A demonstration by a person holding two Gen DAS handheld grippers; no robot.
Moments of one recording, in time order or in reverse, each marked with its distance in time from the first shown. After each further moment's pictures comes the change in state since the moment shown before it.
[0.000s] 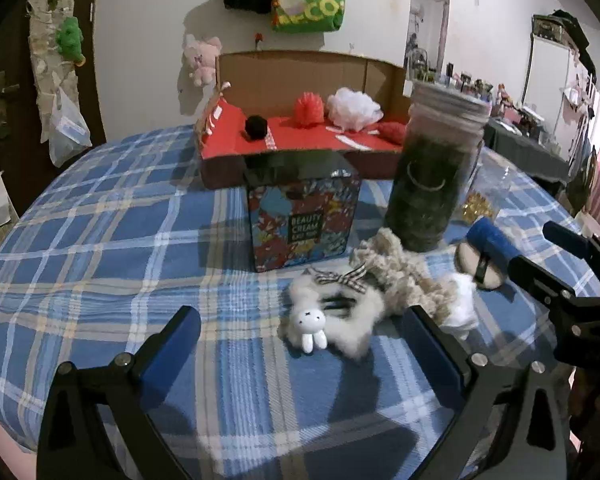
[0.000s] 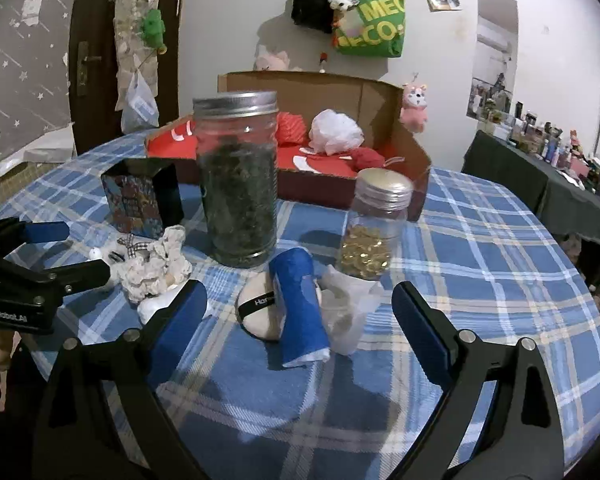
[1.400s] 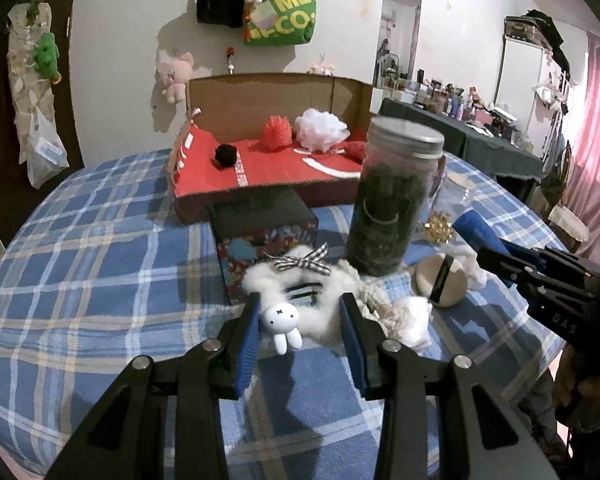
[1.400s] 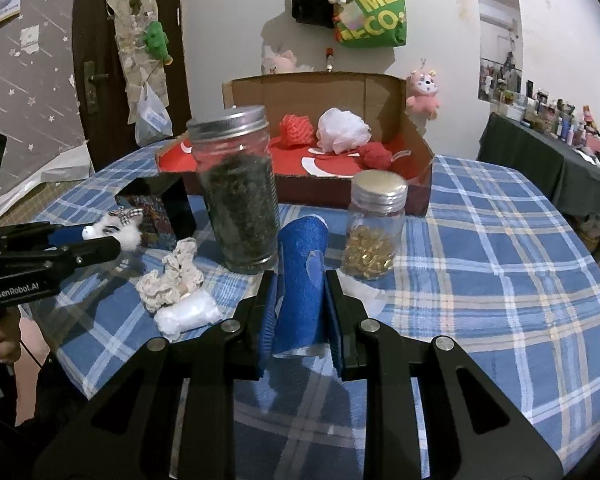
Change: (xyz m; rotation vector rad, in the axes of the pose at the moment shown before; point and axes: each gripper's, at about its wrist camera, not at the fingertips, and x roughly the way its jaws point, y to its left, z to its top) left arm -0.028 -0.009 0.022 0.043 -0.053 -0.086; right arm -0.008 -0.025 0.008 0.071 0.009 0.096
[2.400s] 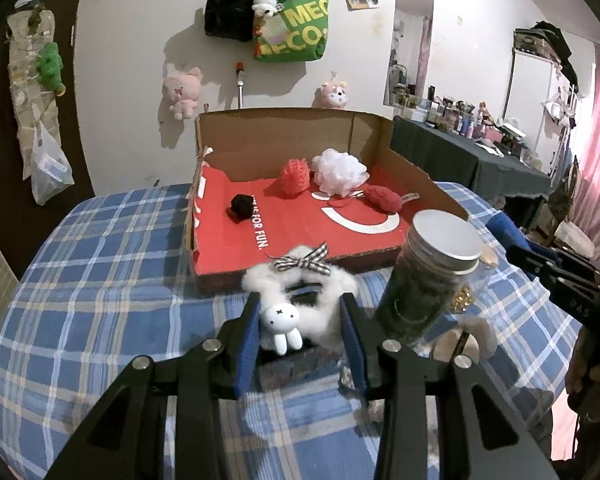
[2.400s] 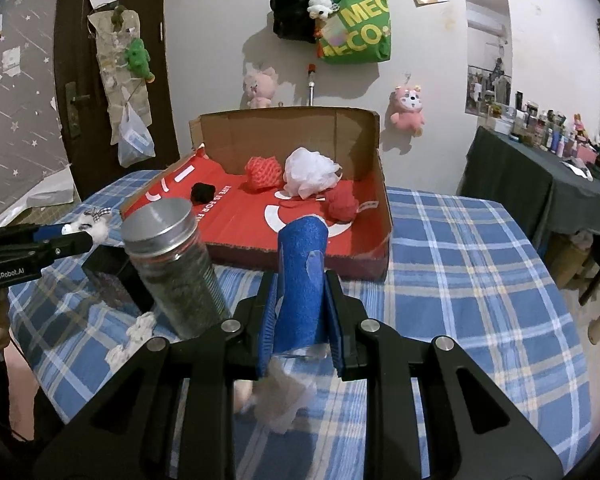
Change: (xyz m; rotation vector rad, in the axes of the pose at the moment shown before) left arm 0.011 0.022 0.069 -0.008 -0.025 0.015; right arm 0.009 -0.044 0.068 0.012 -0.023 -0.031
